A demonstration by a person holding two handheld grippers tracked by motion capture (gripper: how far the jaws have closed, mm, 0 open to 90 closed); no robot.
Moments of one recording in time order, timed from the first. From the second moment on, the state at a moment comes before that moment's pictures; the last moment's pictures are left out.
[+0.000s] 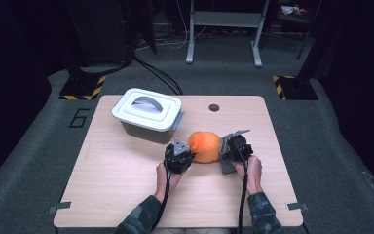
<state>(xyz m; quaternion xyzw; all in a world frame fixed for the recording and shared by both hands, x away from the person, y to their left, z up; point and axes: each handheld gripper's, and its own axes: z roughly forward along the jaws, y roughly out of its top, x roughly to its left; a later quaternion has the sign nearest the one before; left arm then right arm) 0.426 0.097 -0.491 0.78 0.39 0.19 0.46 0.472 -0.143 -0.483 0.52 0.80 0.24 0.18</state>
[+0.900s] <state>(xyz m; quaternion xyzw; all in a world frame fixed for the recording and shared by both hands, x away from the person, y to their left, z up) 0.428 0.102 -0.492 0.77 0.39 0.19 0.46 0.449 -0.123 -0.438 0.47 0.80 0.30 0.21</state>
